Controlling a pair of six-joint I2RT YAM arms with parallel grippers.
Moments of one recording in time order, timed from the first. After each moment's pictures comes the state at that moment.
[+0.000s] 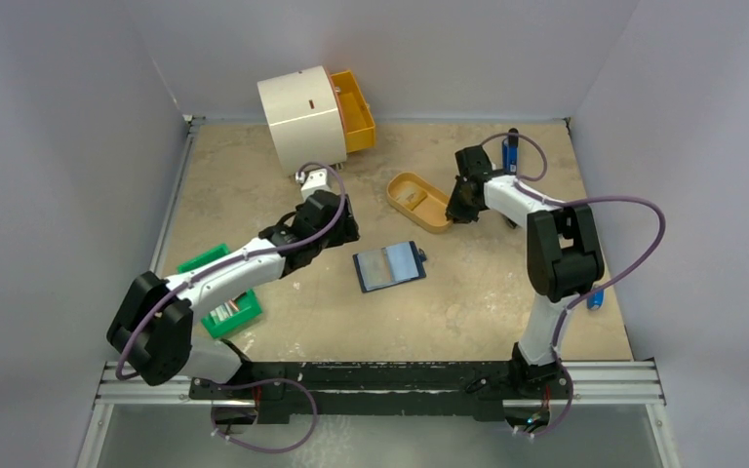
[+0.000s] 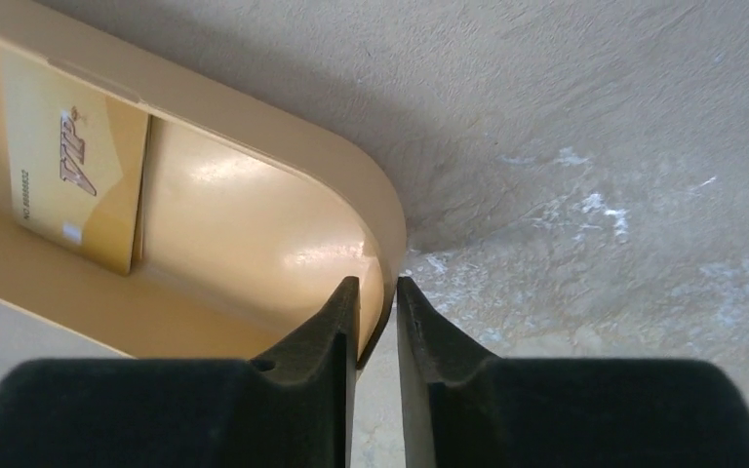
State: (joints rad) left arm -0.67 1.41 0.91 -0.19 -0.36 -0.72; right arm 0.25 1.89 1.28 -0.50 0.08 0.63
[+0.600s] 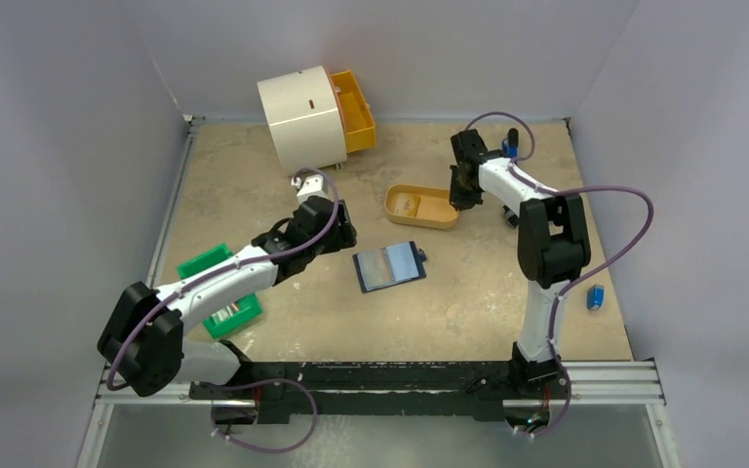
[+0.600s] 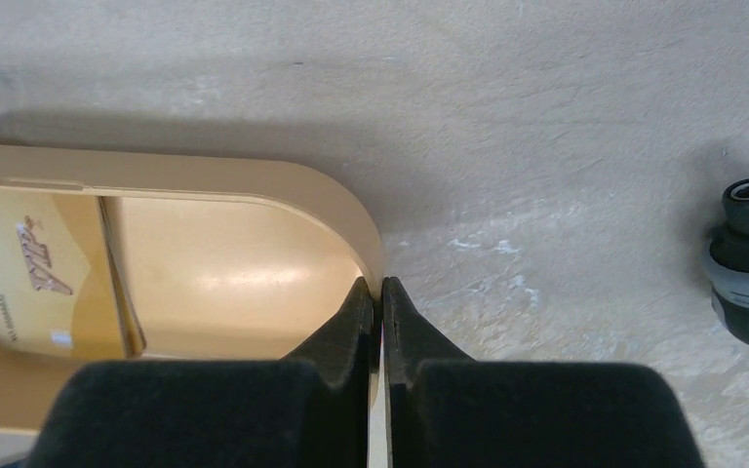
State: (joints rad) left arm -0.67 1.33 0.84 -0.19 -0.31 -0.73; right arm 0.25 2.00 1.52 -0.65 0.15 0.37
